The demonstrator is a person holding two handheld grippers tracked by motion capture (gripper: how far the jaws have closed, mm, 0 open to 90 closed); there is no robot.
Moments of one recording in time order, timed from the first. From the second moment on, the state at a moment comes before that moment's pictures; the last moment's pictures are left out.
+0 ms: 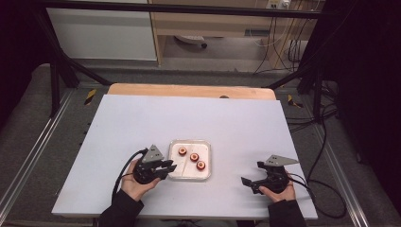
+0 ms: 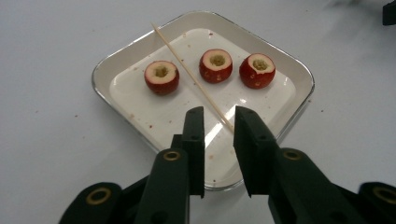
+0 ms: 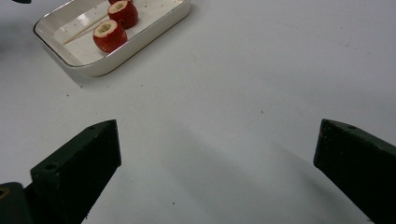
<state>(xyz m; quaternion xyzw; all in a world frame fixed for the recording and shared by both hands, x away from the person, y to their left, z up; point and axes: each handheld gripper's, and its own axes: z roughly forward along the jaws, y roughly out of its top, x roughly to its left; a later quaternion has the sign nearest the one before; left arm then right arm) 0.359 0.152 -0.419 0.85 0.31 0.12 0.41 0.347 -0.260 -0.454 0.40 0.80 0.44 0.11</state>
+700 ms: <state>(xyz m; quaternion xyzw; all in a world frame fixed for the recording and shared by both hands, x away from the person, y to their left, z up) 0.365 0.112 -0.444 0.87 0.30 0.10 0.38 0.347 -0.259 -0.455 0.40 0.80 0.44 0.11</state>
